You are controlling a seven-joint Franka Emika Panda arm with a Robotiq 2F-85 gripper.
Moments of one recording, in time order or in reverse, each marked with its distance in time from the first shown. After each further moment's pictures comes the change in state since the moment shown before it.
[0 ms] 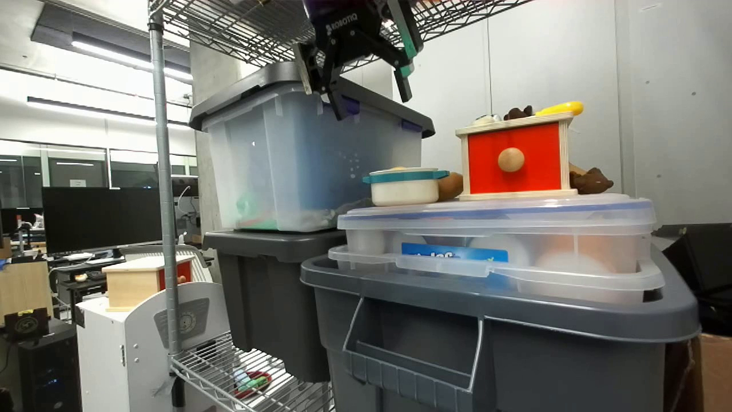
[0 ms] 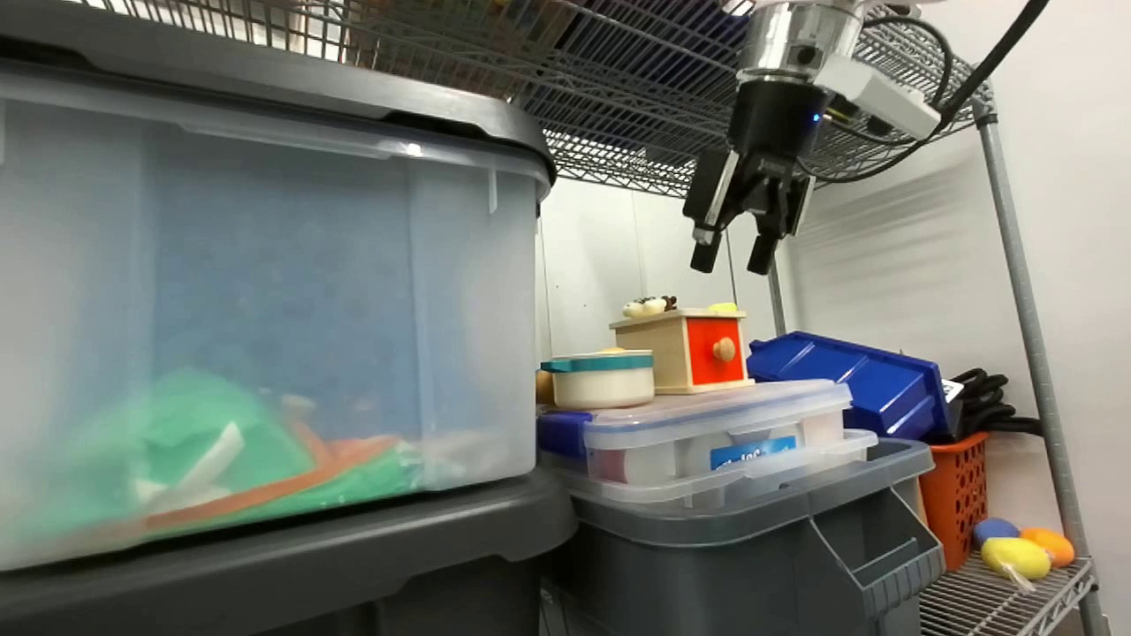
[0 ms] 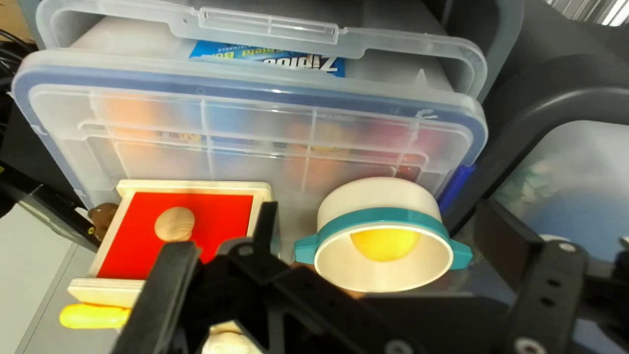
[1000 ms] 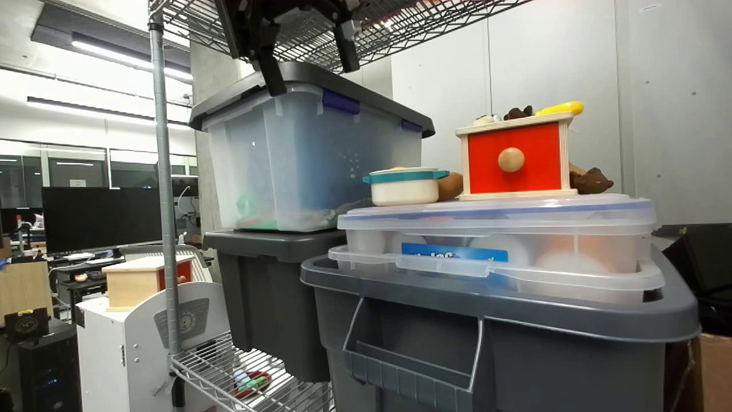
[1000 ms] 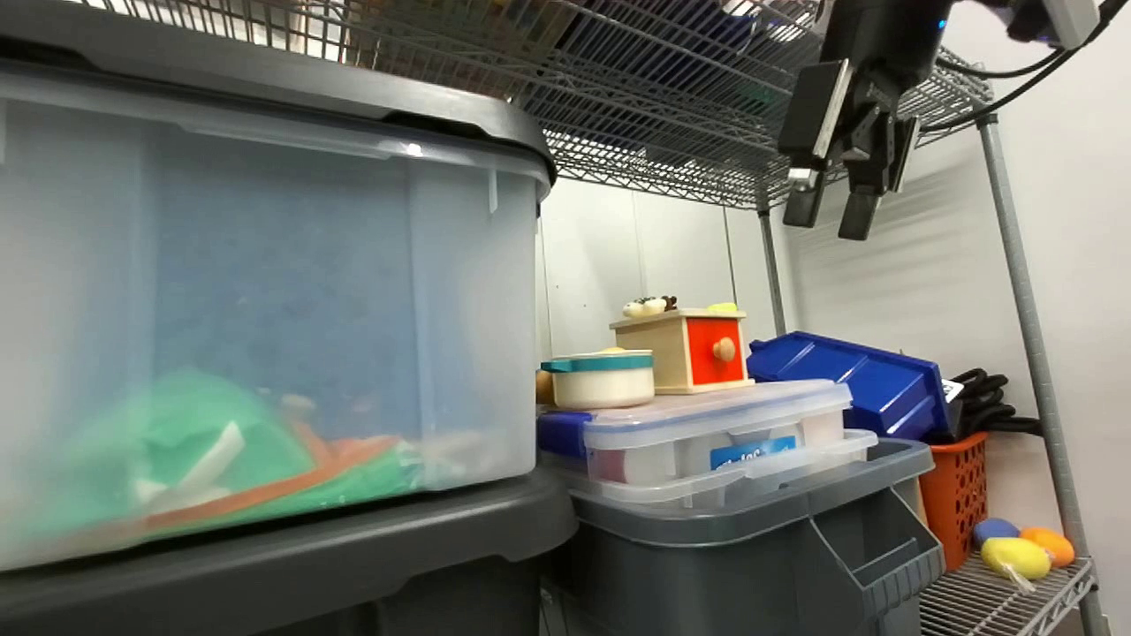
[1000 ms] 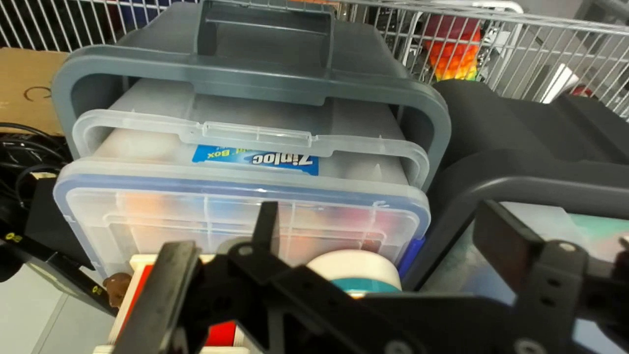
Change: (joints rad) arm 0.006 -0.277 -0.029 -0.182 -0.011 -0.193 -0.007
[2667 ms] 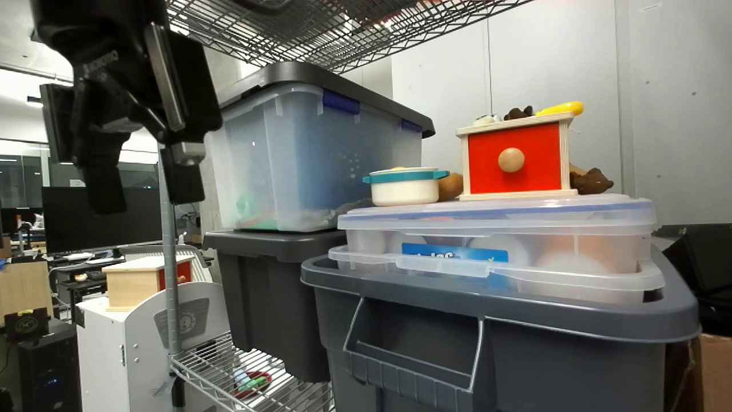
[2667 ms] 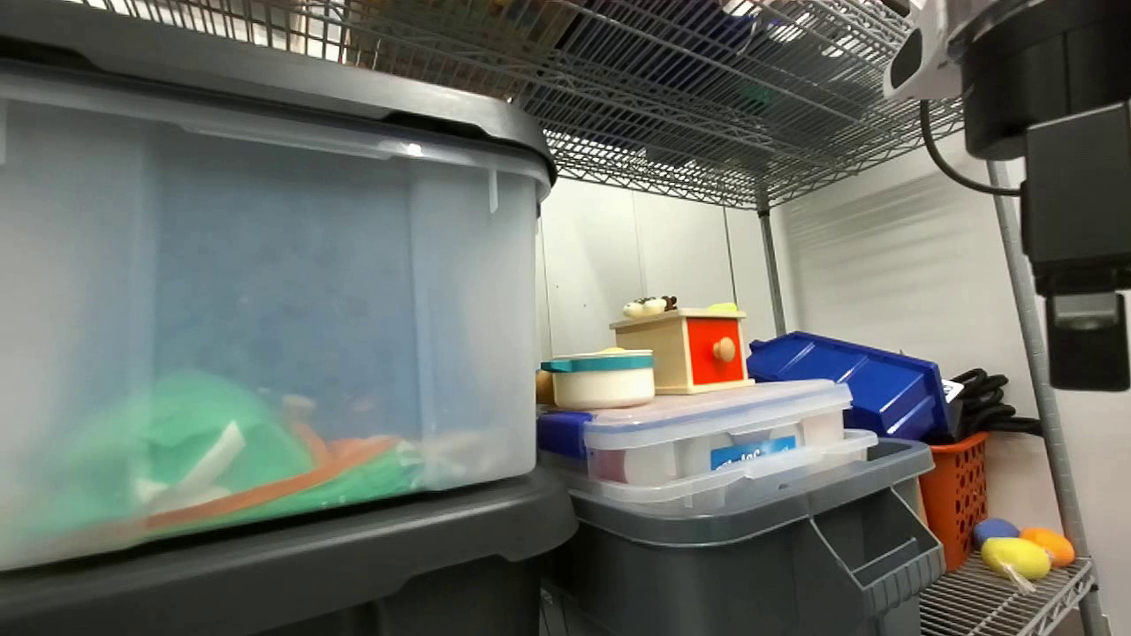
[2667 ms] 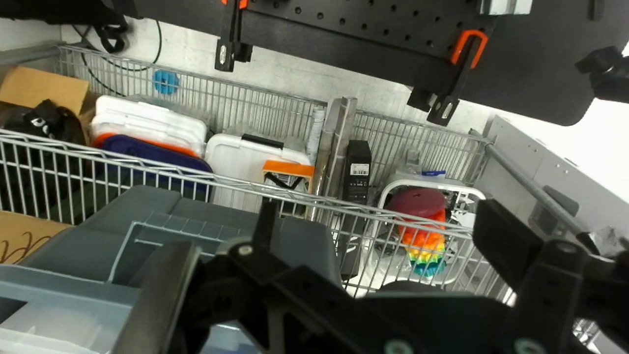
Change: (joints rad) arm 0.043 -0.178 0.097 -0.301 -0.080 -0.189 0.073
